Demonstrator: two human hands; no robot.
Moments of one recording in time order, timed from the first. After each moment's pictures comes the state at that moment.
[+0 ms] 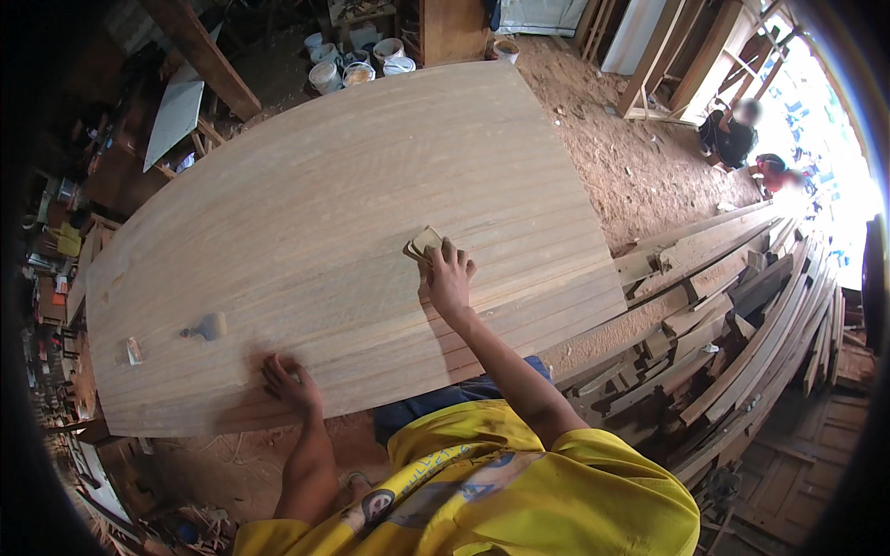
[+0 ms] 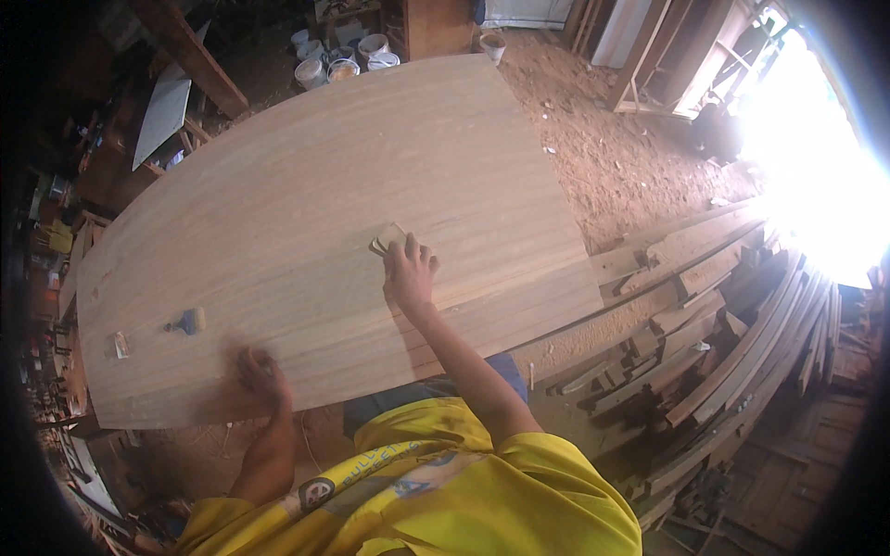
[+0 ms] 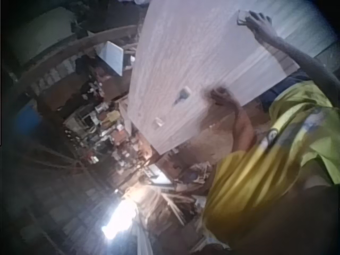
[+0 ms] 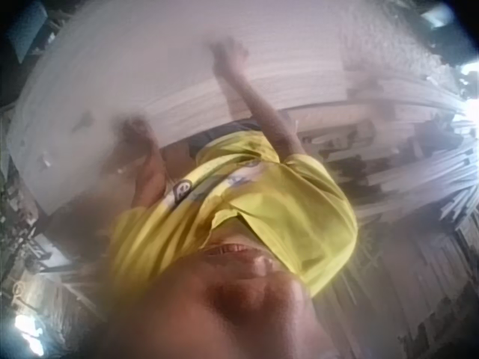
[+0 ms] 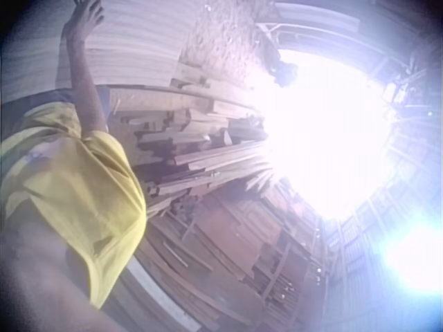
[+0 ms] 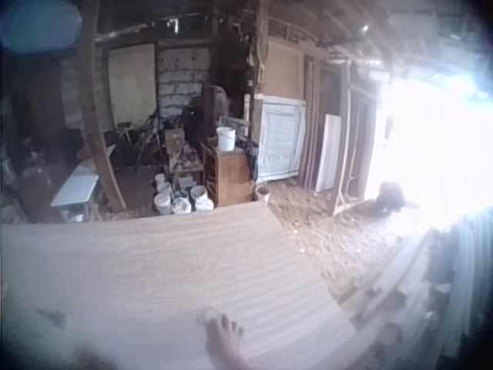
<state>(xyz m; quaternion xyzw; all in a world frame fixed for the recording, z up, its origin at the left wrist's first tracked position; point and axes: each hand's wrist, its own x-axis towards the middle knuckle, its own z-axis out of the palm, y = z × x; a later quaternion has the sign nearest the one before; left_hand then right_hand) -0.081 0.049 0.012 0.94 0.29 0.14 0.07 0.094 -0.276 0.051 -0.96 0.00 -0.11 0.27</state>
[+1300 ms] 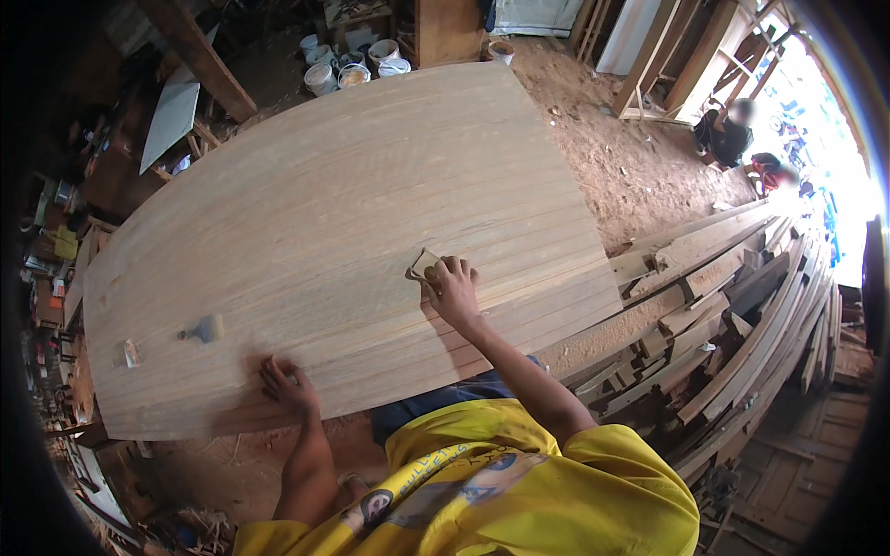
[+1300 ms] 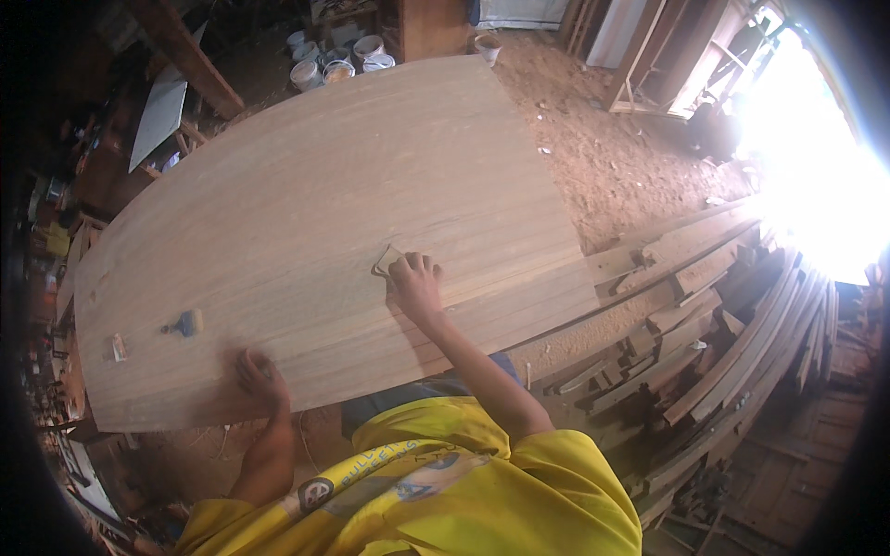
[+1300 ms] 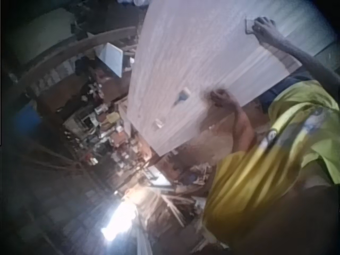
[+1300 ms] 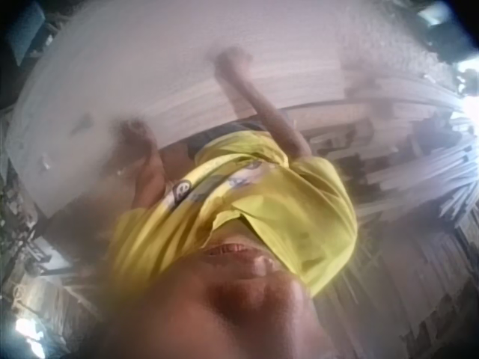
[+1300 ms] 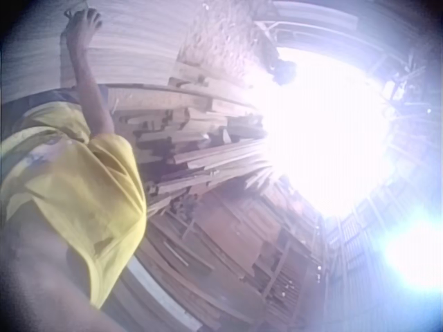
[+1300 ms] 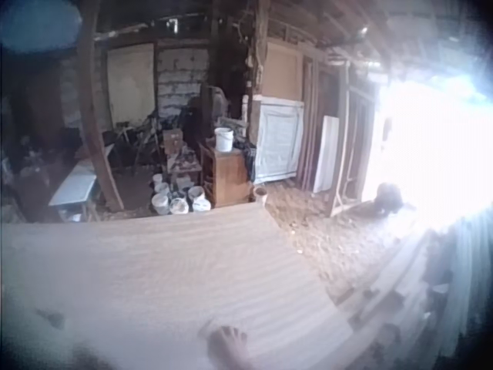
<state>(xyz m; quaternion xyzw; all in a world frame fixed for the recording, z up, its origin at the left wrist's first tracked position) -0.084 0.050 0.008 0.94 0.28 0.15 0.06 0.071 -0.302 0.074 -0.95 -0.06 -0.11 0.30</state>
